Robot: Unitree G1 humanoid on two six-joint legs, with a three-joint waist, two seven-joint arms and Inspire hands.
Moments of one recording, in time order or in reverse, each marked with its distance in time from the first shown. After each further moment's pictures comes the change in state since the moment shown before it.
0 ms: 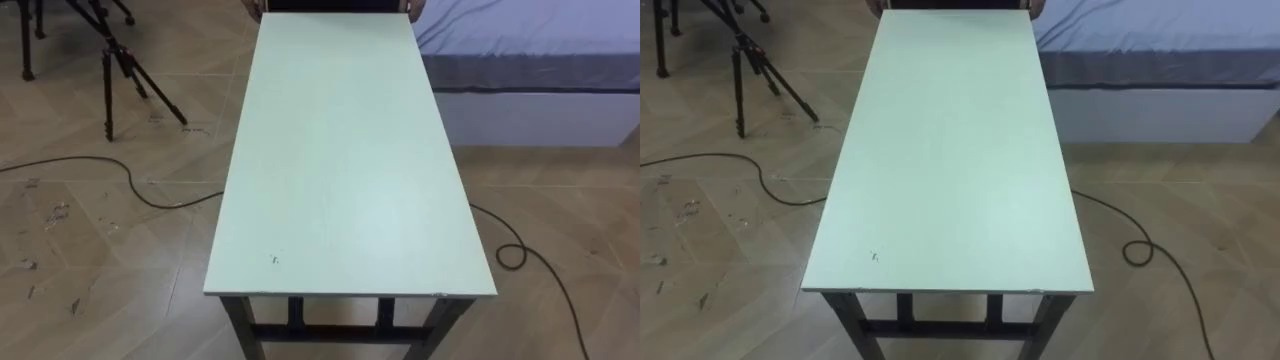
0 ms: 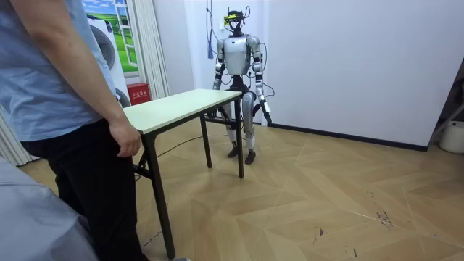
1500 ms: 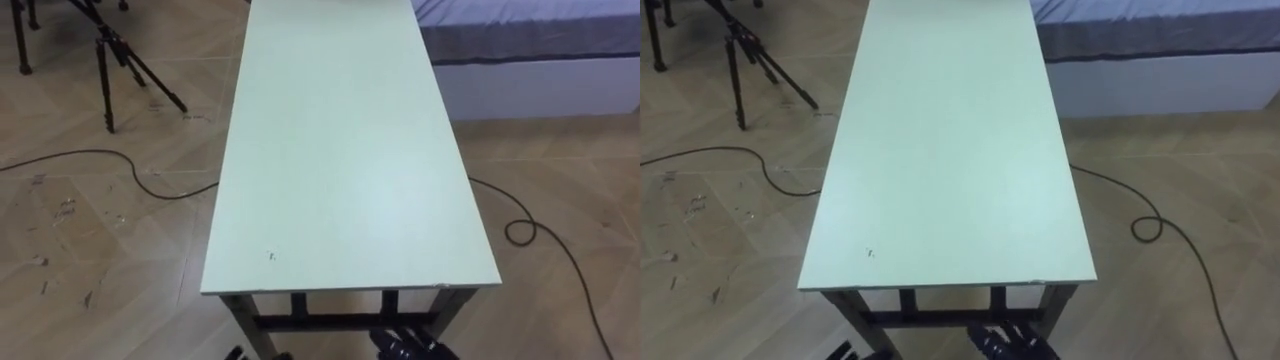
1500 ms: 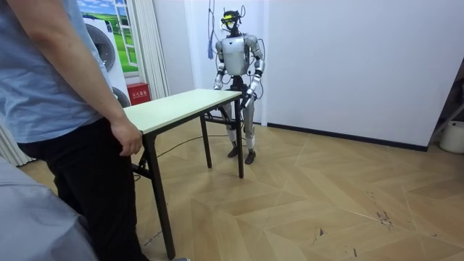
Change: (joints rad) left arm 0.188 0.090 -0.394 -0.750 -1.049 0.095 -0.490; right arm 0.258 -0.035 0.215 -0.961 0.543 0.091 0.256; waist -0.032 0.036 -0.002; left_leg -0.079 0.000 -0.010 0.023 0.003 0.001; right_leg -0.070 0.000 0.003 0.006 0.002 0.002
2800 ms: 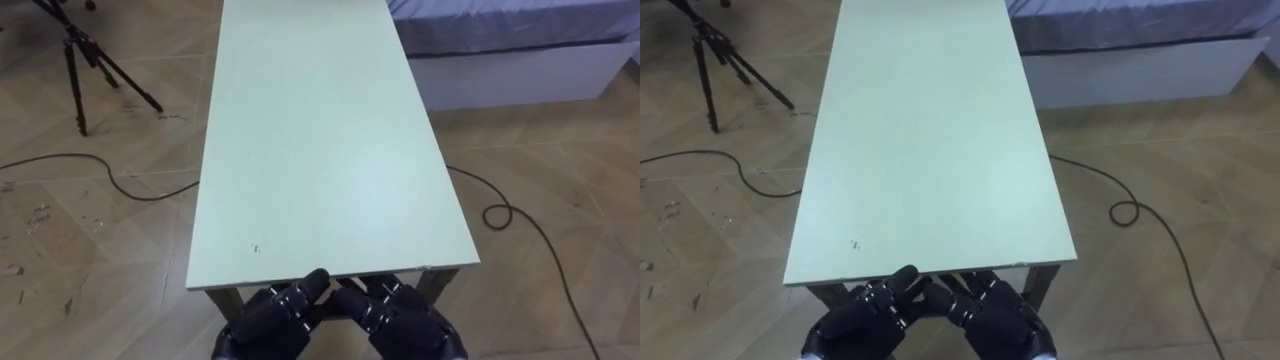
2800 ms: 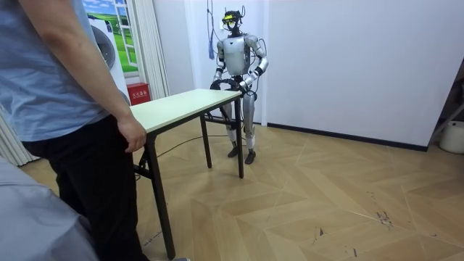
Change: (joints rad) left arm -0.097 0.204 -0.173 -0.304 -0.440 -0.004 0.012; right arm -0.090 -0.170 0.180 -0.175 0.154 -0.050 -0.034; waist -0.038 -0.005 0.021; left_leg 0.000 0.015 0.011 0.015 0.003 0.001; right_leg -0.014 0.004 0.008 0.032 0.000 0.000
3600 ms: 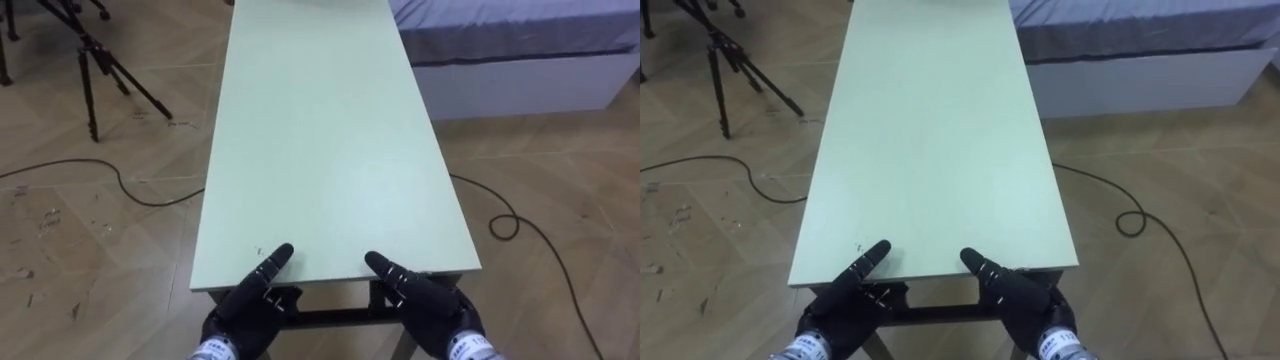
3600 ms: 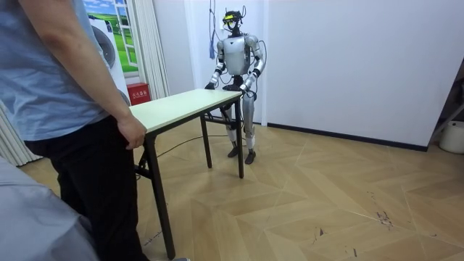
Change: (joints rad) left arm -0.084 -0.165 0.180 0.216 -0.025 0.043 0.146; right arm -0.070 0.077 -0.136 0.078 0.001 0.030 -0.209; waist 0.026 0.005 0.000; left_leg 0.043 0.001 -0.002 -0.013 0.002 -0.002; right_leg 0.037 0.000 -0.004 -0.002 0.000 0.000
